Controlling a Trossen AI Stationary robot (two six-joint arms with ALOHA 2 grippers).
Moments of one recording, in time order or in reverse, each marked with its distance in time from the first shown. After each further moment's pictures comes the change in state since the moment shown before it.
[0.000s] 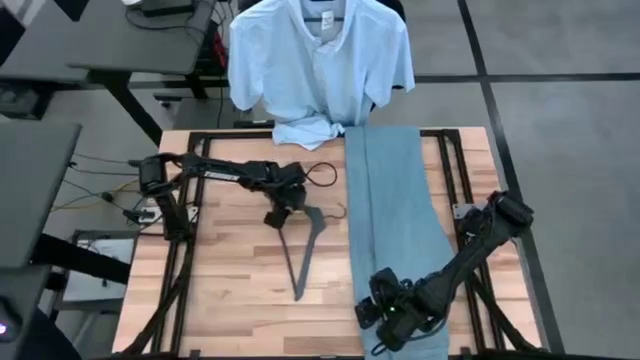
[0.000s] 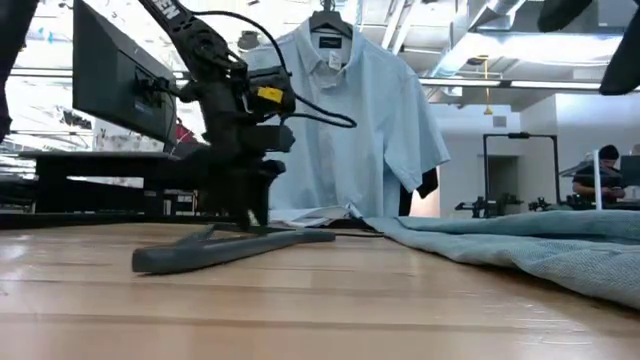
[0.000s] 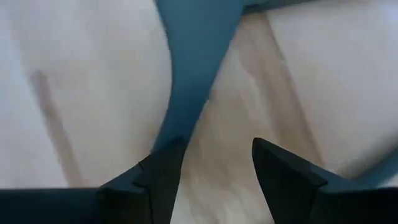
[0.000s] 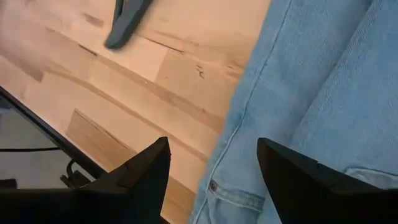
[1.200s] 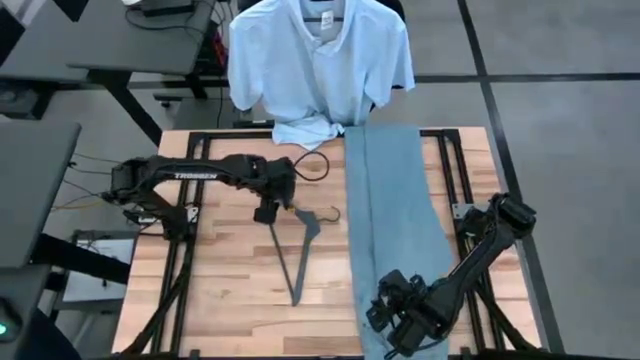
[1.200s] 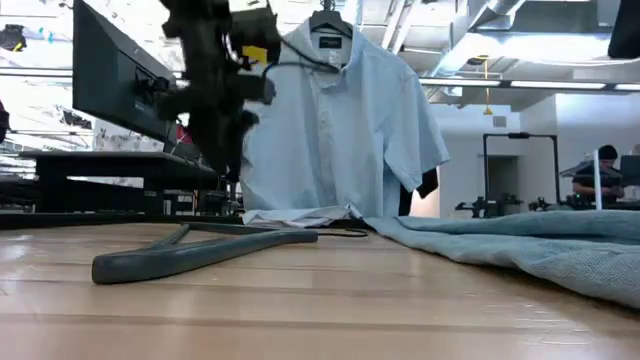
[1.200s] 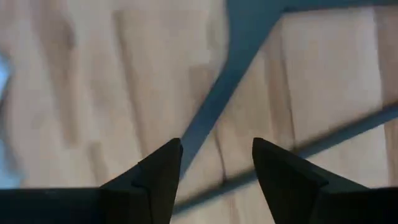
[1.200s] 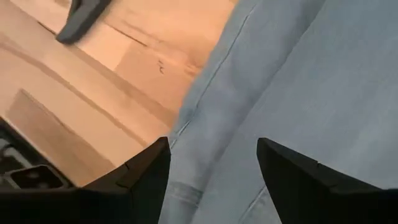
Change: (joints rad) left arm -0.034 -0.244 0.022 -0.235 -0.116 -0.119; right arm 0.059 -0.001 0.000 -0.134 0.030 -0.013
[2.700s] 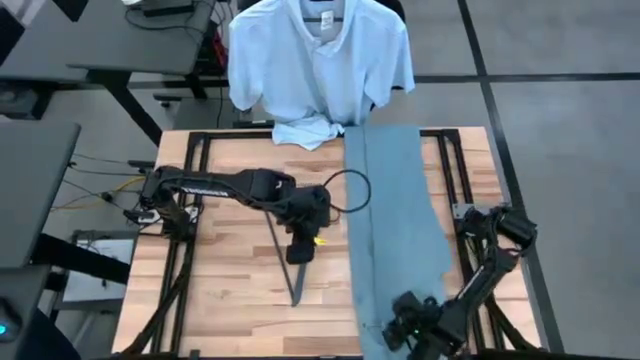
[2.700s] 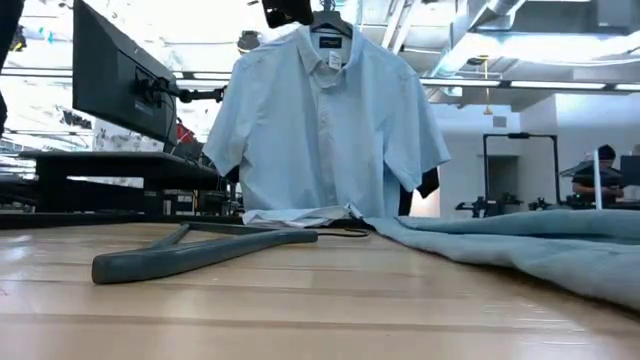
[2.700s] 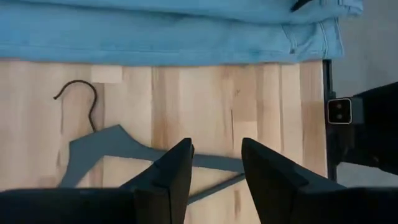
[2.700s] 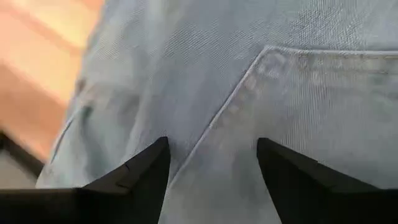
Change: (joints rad) left arm -0.402 0.236 0.841 -0.446 0.129 -0.749; right arm 0.165 0.060 -0.091 0.111 -0.110 0.094
